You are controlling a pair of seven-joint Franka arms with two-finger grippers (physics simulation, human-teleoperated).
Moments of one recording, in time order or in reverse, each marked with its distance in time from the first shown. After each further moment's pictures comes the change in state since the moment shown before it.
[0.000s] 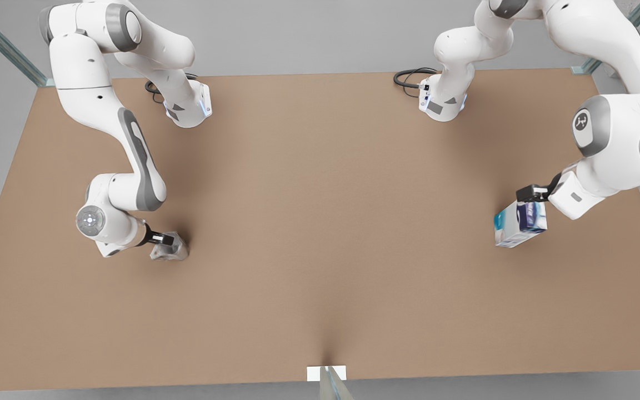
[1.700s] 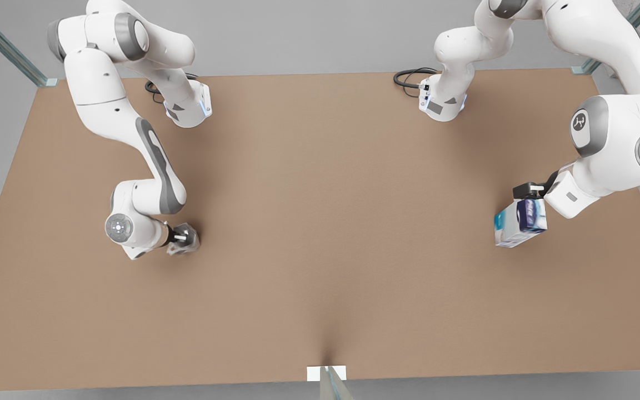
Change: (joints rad) left arm -0.002 0.002 -0.002 0.000 -0.002 -0.041 -0.007; right arm 0.067 0.071 0.005 -0.003 0.024 0.004 -0.016
